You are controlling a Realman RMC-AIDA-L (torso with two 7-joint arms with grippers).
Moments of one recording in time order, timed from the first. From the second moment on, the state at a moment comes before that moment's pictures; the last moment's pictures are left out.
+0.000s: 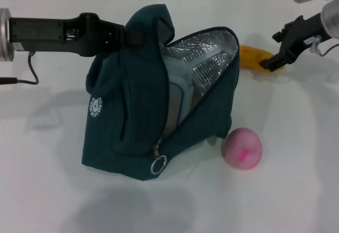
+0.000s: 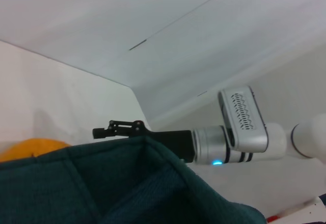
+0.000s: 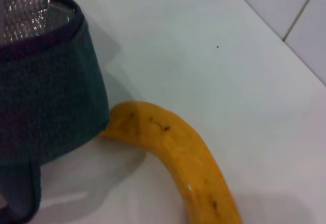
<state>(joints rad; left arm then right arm) -0.65 -2.00 0.64 0.82 1.94 1.84 -2.44 0.96 1.94 -1.16 -0.62 -2.42 -1.06 1.87</state>
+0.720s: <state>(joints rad) -0.66 -2.00 0.64 0.82 1.94 1.84 -2.43 0.96 1.97 -1.14 -0.47 -2.30 -0.87 1.80</state>
